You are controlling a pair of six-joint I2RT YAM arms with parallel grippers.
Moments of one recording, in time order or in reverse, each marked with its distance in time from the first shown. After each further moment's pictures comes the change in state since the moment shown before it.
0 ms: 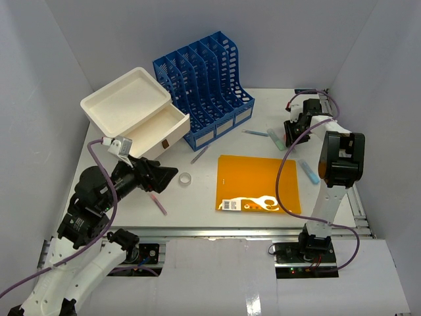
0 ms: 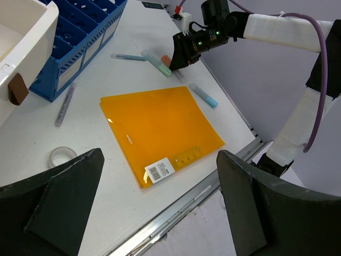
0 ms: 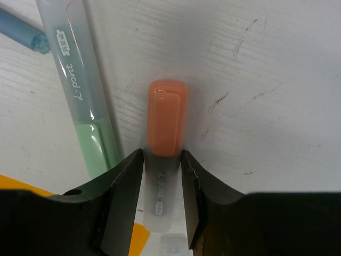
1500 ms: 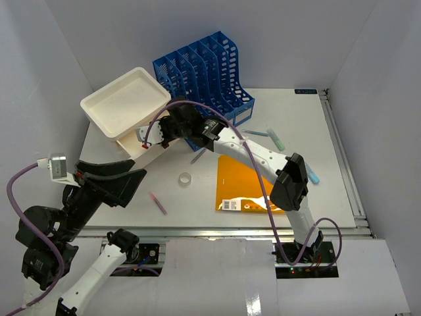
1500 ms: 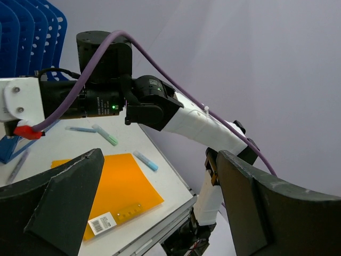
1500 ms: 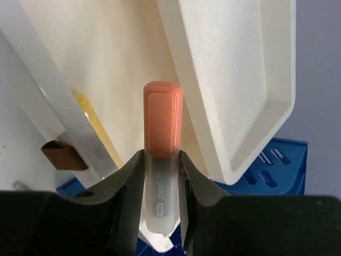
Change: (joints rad) left arm 0.000 -0.167 0.214 -0.002 -0.082 -0.217; right arm 1.055 0.045 0.639 0.052 0.098 -0.836
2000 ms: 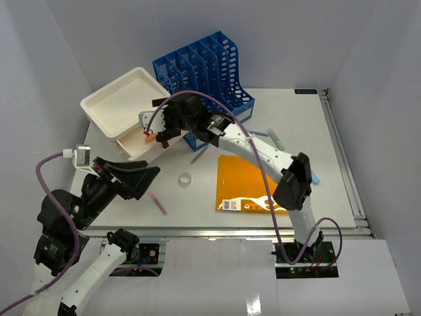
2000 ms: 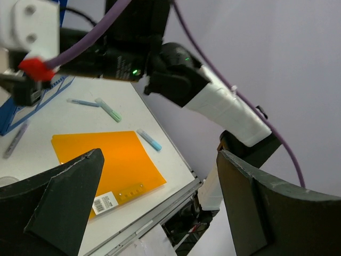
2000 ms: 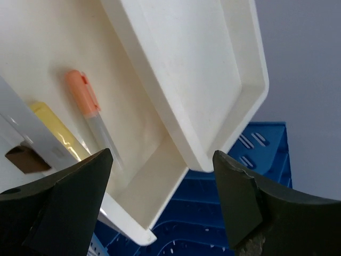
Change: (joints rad) left arm 0.000 0.034 -0.065 -0.007 0.036 -0.024; right arm -0.022 -0.012 0.009 0.074 0.011 0.075
